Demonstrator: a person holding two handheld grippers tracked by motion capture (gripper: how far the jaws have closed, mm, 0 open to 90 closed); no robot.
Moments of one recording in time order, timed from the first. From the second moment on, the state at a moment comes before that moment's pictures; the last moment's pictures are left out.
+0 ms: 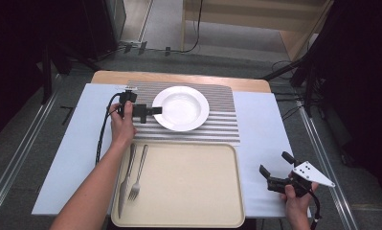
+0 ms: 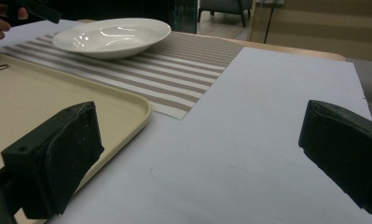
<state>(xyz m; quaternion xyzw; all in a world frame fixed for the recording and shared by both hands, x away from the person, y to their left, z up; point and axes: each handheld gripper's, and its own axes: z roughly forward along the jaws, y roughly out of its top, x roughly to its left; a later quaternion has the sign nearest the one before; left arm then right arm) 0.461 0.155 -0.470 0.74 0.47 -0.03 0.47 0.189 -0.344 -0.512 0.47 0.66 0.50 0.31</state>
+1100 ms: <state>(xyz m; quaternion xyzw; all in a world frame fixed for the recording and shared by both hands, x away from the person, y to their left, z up) 0.491 0.135 -0.494 0.72 0.54 -0.07 0.43 0.189 -0.345 -0.513 0.47 0.66 0.51 0.30</state>
